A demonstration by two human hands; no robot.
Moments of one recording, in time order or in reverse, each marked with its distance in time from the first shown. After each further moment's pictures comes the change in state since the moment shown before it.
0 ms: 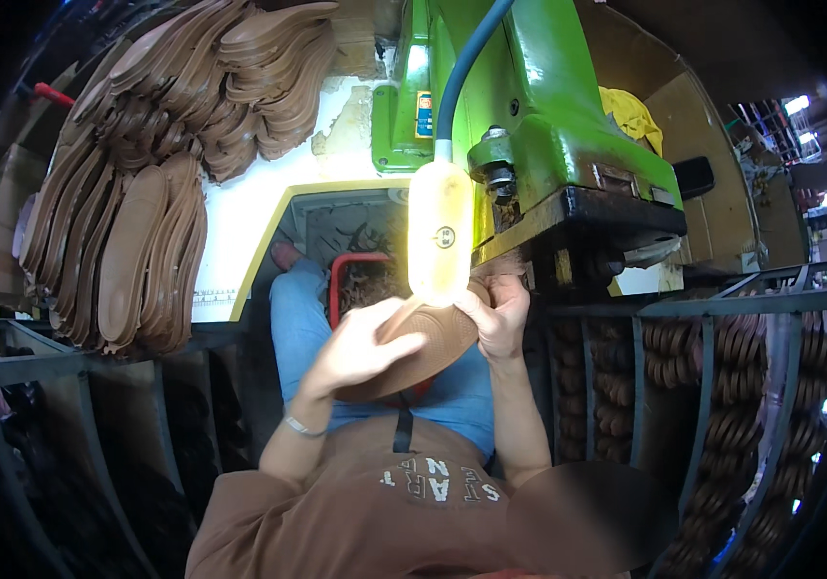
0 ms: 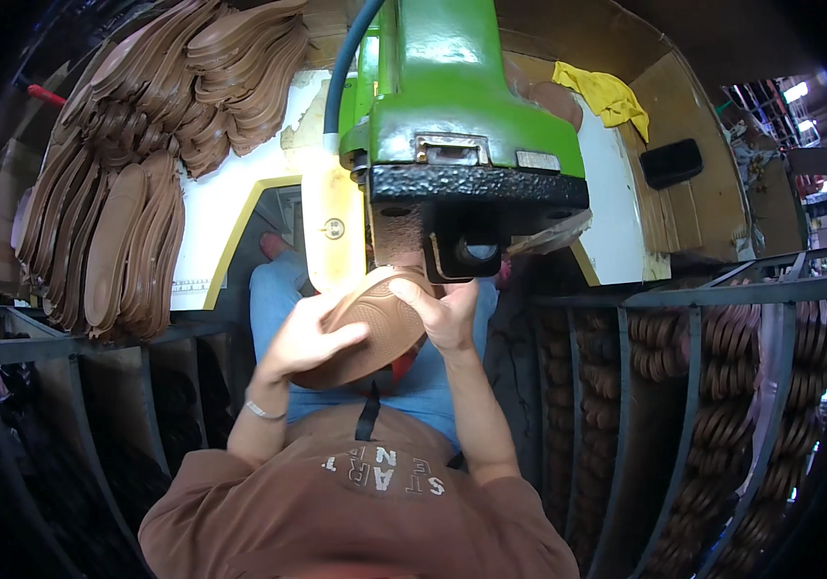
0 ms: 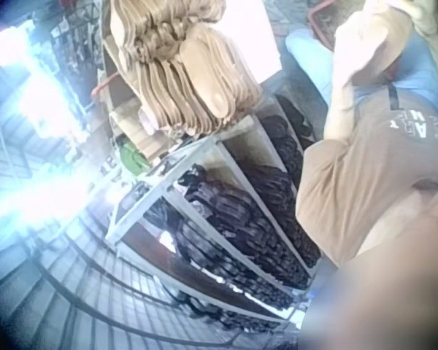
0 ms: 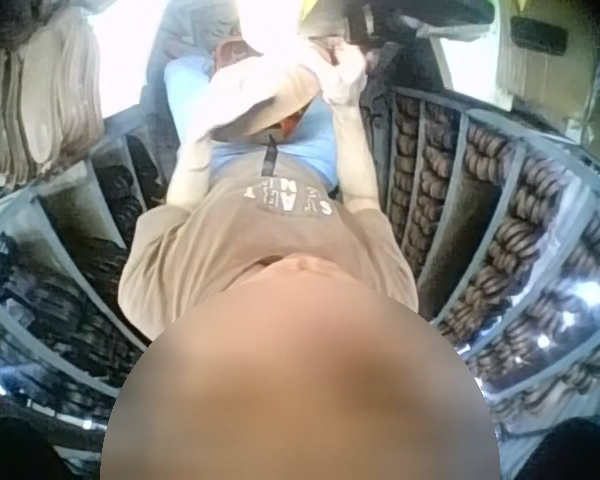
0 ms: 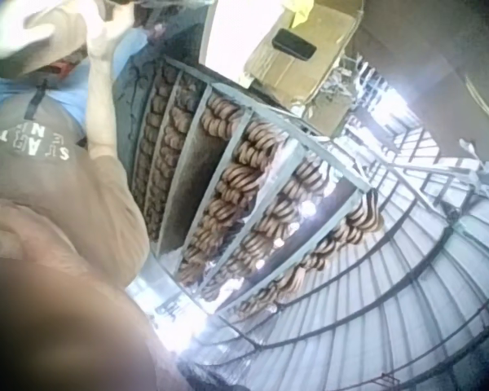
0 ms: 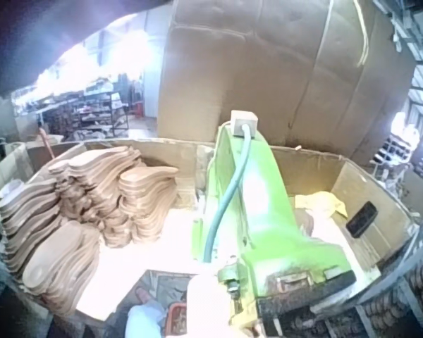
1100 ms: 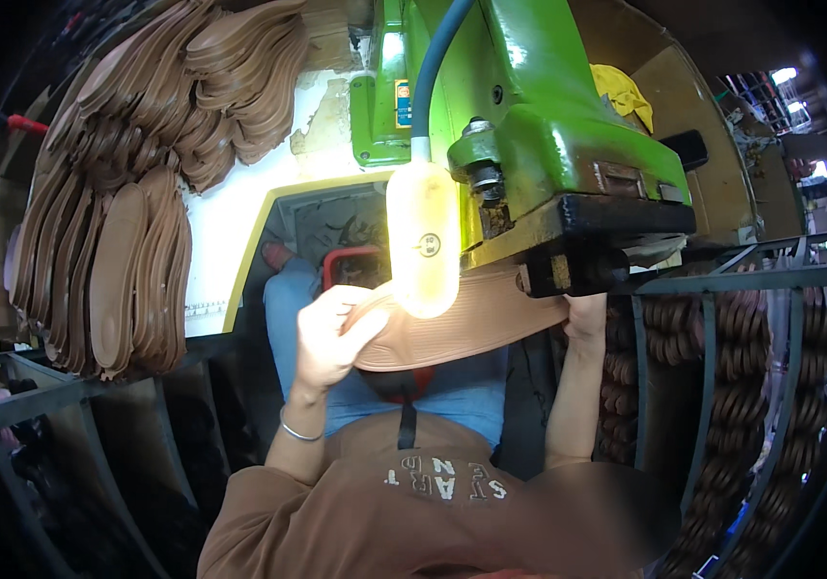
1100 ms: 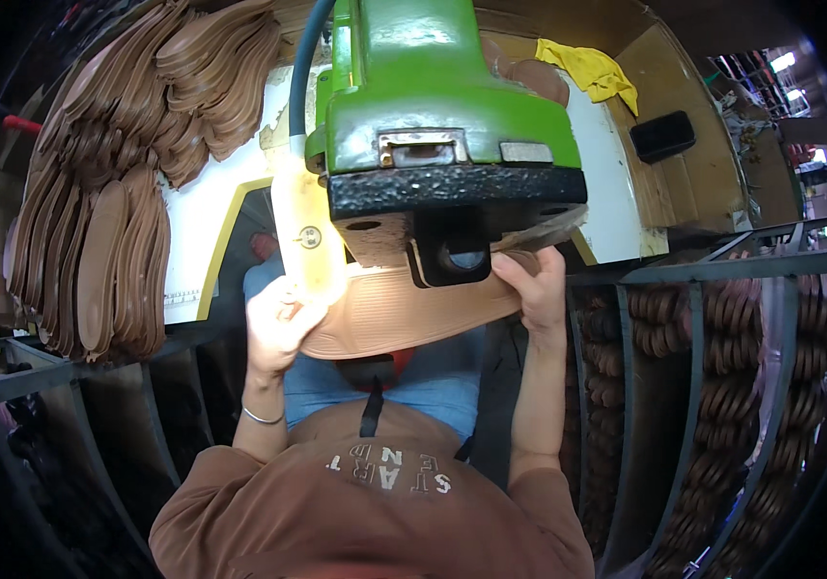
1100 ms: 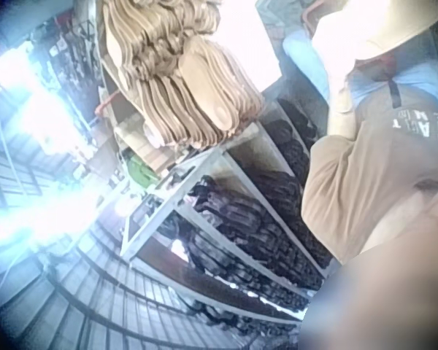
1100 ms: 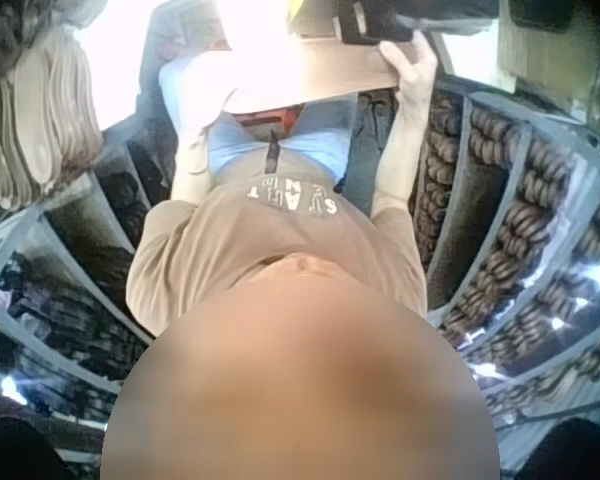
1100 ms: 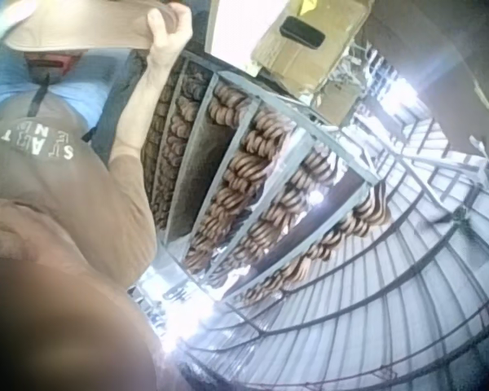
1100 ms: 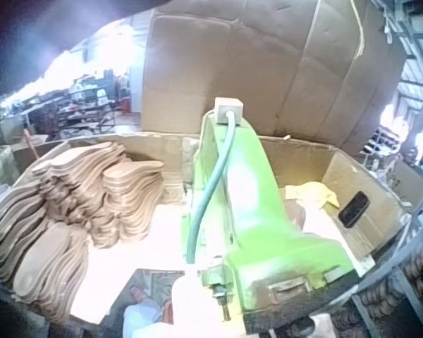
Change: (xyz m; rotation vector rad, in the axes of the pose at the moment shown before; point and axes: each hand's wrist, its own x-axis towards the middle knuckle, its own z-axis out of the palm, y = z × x) left_hand -0.008 0.000 -0.012 -0.329 0.296 0.022; right_hand 0.002 -0.060 -0.077 -0.156 0.183 0.022
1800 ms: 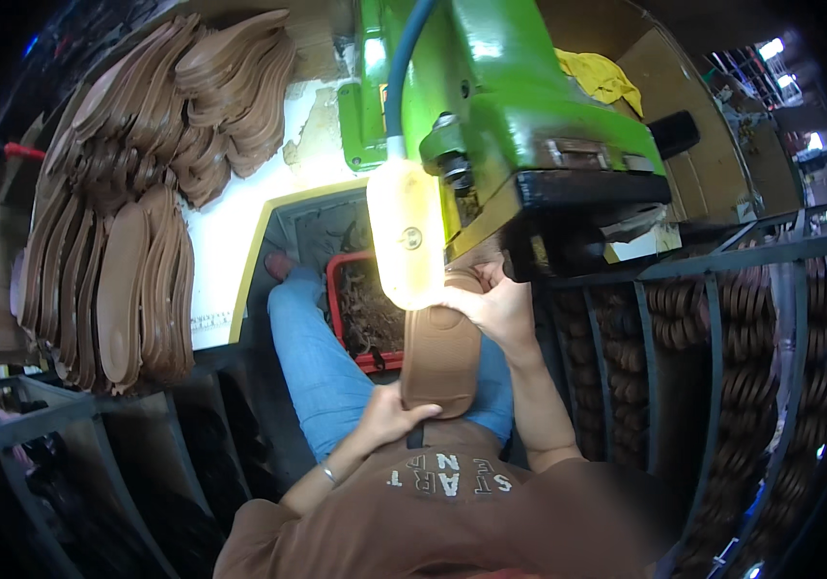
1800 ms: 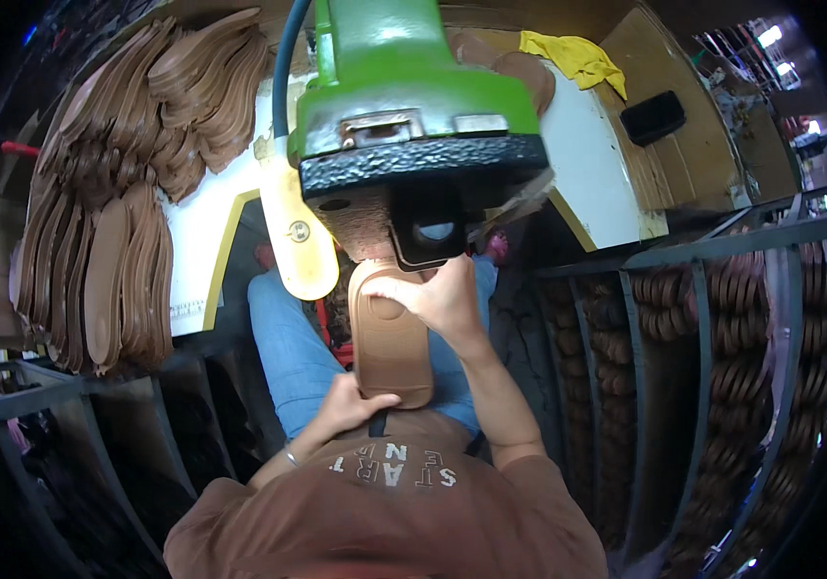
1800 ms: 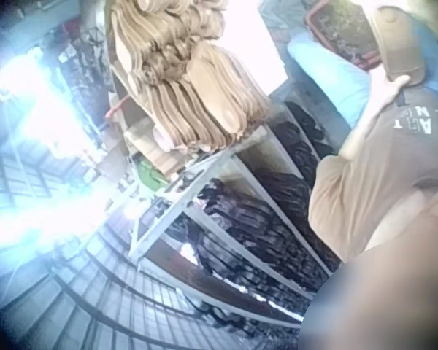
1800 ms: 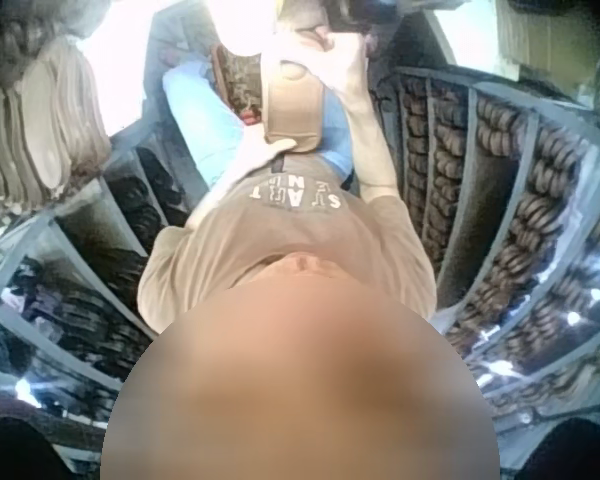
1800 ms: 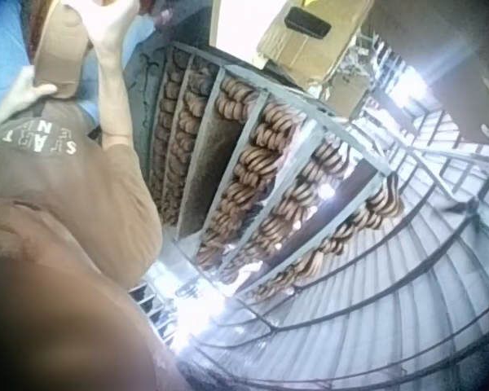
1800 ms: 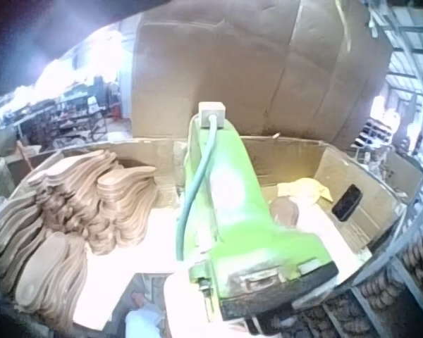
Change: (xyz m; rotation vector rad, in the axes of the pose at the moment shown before) left_hand -0.084 -0.082 0.023 0.368 -0.369 -0.292; right_hand -0.010 0.023 0.082 -0.145 -0.110 -0.048
